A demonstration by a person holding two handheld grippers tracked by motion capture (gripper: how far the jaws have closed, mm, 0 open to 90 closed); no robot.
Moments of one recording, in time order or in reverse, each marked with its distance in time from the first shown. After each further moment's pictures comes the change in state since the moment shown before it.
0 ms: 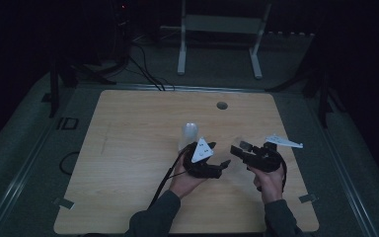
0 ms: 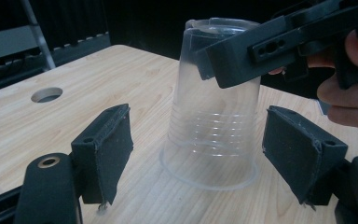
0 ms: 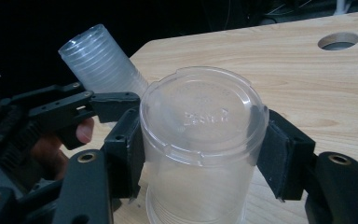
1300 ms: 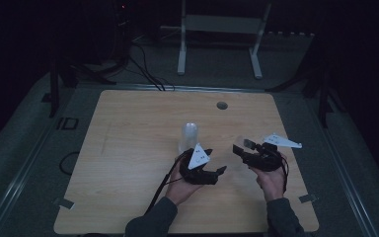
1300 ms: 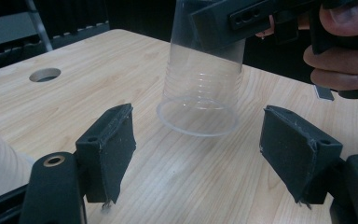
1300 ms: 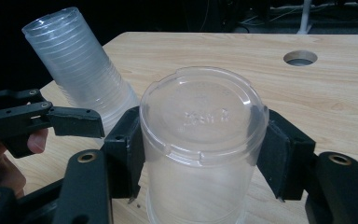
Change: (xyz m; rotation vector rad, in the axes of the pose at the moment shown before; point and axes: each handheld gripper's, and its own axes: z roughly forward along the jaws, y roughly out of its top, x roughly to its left) left arm -0.007 -0.015 -0.011 0.034 0.006 -0.019; right arm 0.003 0.003 -0.001 0.013 -0.124 -0.139
